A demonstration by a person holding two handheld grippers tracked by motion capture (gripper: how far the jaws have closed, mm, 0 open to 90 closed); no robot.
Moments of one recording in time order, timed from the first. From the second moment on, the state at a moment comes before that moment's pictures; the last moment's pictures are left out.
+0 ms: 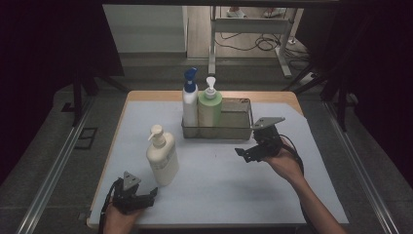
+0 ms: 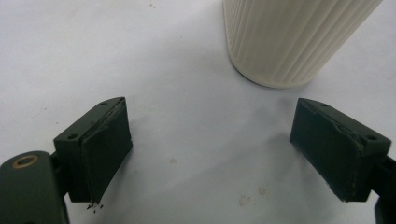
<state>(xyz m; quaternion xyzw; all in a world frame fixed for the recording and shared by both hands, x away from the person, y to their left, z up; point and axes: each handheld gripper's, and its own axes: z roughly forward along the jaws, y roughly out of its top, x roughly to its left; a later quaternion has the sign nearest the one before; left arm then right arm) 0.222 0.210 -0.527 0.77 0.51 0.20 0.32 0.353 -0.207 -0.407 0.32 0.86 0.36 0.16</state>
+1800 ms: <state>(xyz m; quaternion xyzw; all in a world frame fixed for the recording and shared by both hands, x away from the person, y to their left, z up) 0.233 0.222 -0.510 0.76 0.51 0.23 0.32 0.288 -0.268 -0.517 0.38 0.85 0.33 0.15</state>
